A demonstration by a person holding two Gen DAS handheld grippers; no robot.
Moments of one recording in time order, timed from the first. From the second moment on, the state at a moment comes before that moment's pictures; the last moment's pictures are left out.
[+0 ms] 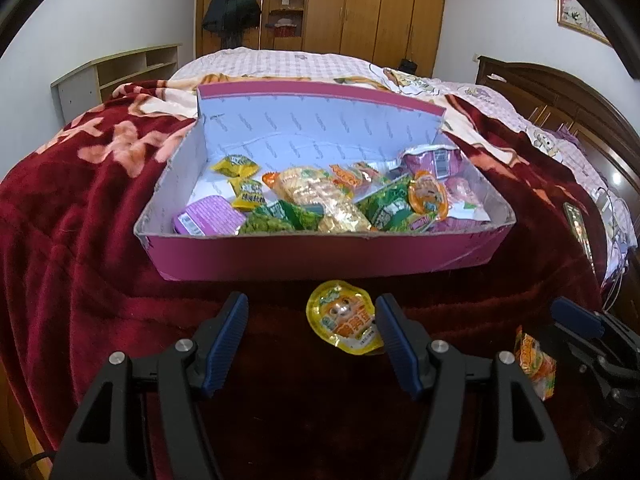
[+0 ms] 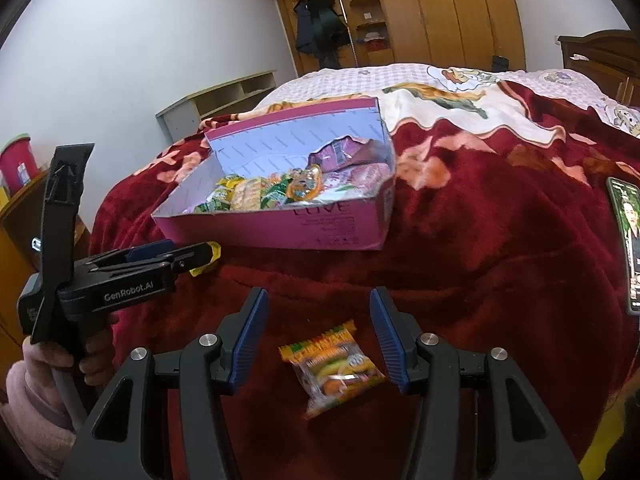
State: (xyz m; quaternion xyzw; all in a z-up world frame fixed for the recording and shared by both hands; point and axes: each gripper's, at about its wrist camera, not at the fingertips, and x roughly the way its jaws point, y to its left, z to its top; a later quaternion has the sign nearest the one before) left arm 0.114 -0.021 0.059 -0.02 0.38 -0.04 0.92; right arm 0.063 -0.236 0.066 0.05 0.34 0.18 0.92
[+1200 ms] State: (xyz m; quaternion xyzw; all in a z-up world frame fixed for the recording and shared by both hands) left arm 0.108 -0.030 0.050 -0.01 0.37 -0.05 0.93; right arm 0.055 -0.236 0.034 0.06 0.37 0.21 0.90
